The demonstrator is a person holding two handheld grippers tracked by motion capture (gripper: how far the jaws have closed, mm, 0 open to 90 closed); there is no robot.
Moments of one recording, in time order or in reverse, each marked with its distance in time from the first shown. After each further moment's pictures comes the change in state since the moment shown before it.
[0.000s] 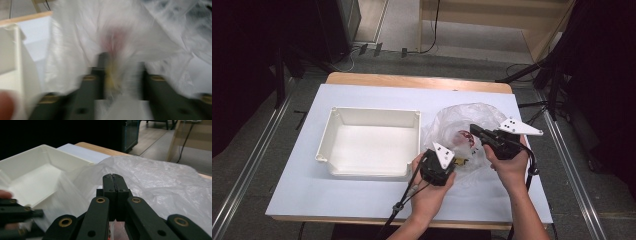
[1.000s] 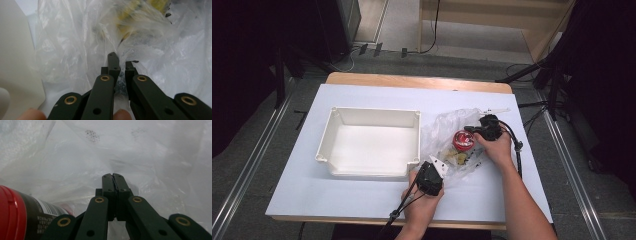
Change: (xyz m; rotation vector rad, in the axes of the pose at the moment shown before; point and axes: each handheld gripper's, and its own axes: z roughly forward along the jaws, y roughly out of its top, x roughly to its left) left arm 0.001 -0.060 0.026 0.205 0.067 0.098; right arm -0.096 -0.059 0.115 0.398 0.018 0.160
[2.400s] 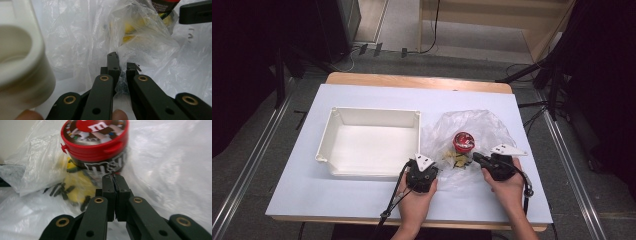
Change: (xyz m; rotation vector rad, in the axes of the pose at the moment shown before) left arm 0.030 -0.007 -0.006 -0.073 -0.153 -0.242; right arm 0.081 -0.083 -0.078 -0.146 -0.144 -0.039
